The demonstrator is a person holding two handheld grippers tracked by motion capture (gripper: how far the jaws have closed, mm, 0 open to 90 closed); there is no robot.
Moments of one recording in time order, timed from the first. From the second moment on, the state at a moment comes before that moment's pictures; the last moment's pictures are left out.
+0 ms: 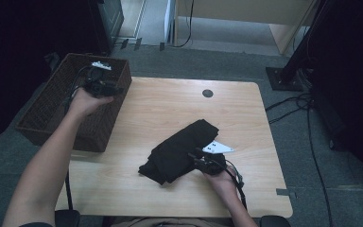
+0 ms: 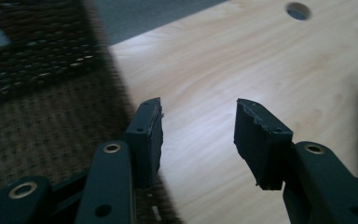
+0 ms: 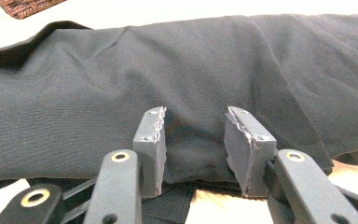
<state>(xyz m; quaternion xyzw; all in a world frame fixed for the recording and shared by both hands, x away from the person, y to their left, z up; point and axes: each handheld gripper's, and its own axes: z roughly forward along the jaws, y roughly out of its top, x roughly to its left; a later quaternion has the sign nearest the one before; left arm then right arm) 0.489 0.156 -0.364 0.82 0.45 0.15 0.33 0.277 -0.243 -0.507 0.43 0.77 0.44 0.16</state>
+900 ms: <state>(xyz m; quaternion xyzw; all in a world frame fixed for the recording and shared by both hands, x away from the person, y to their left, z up) 0.478 0.145 -0.409 0.83 0.45 0.10 0.32 0.279 -0.242 -0.508 0.43 0.77 0.44 0.16</state>
